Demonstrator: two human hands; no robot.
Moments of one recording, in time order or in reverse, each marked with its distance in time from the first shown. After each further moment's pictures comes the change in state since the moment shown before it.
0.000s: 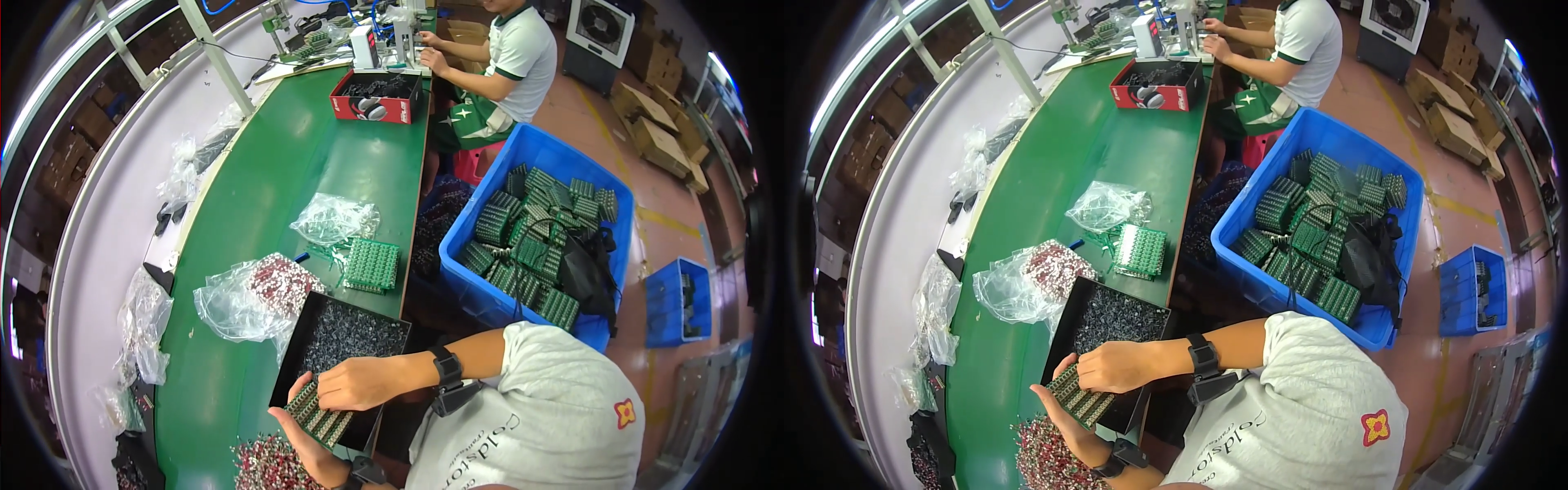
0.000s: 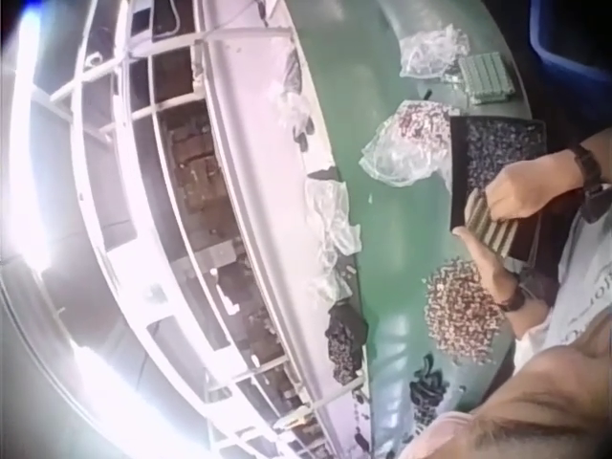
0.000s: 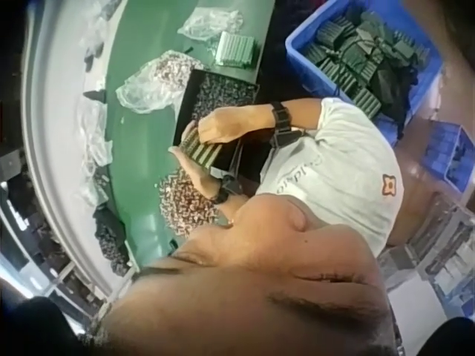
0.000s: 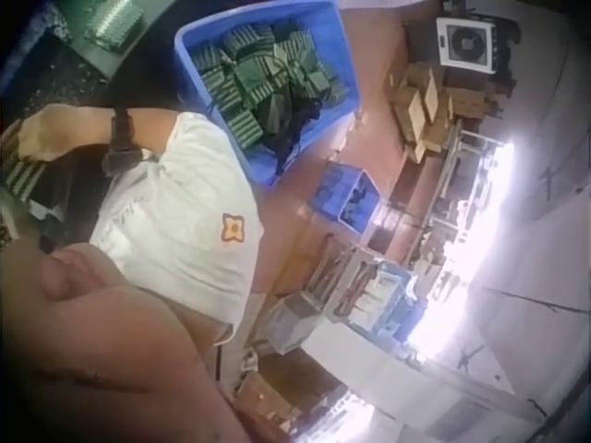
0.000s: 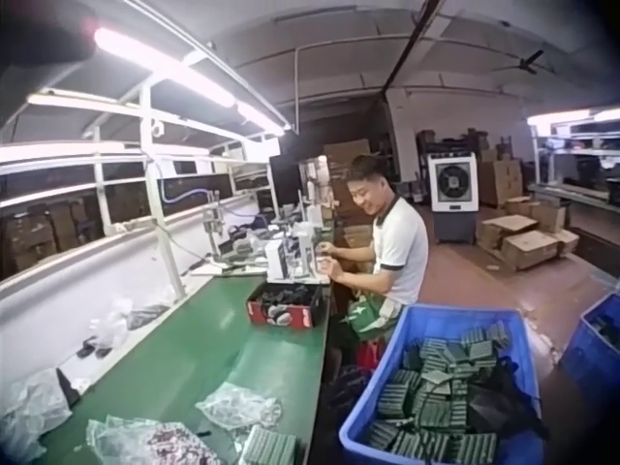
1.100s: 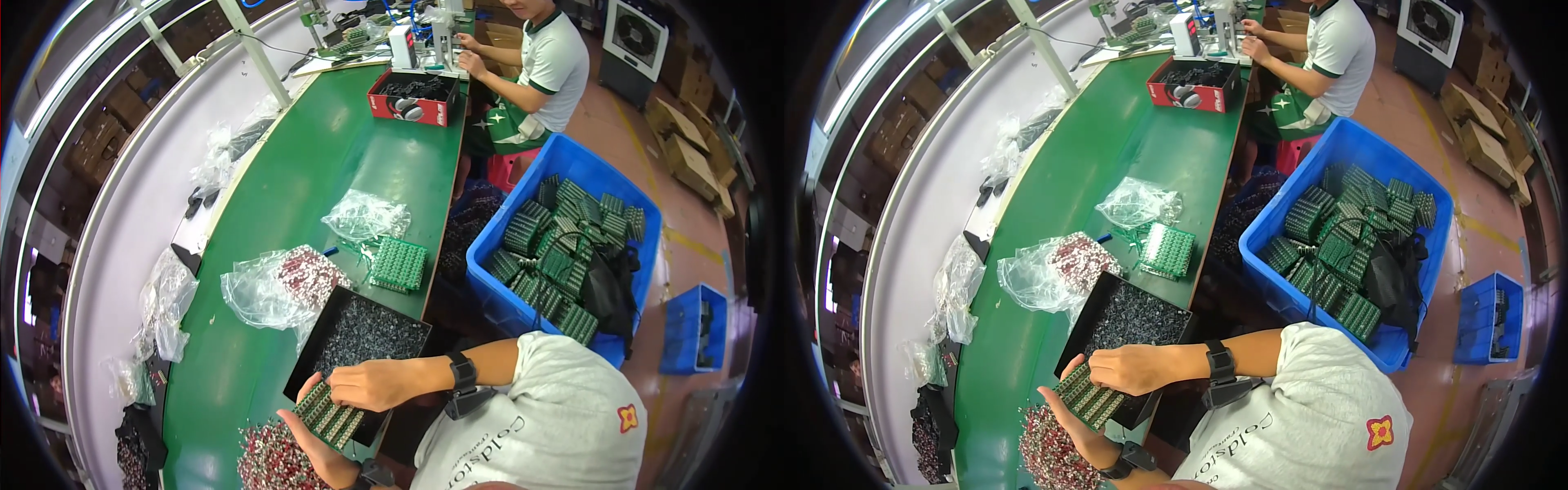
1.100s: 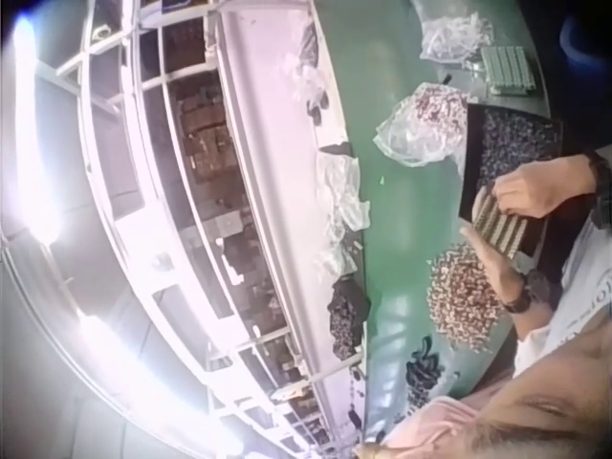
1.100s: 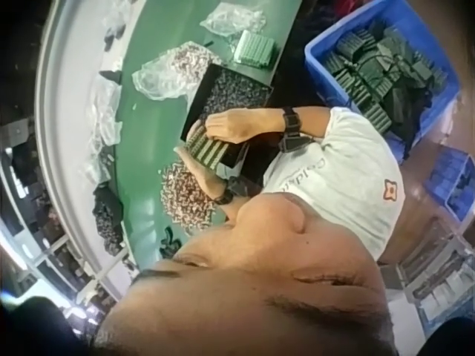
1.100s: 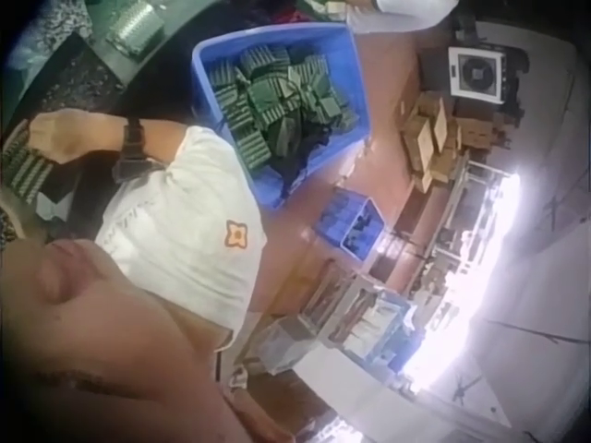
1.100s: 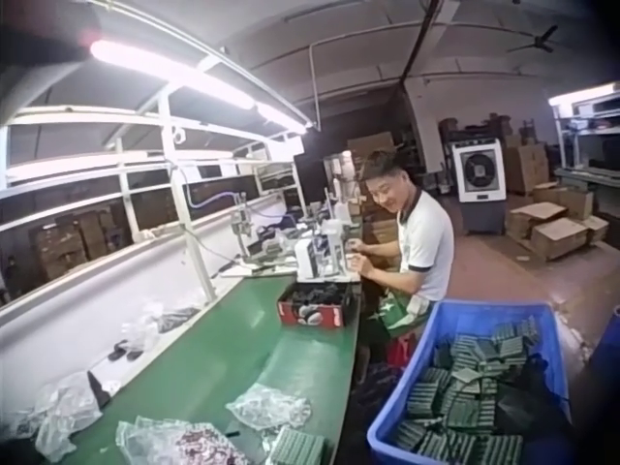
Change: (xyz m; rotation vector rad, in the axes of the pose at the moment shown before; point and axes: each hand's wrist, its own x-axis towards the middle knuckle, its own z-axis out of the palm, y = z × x) left_hand -0.026 0.008 0.014 -0.038 0.156 0.072; right_hand 0.000 -0.012 0.001 0.071 0.032 0.007
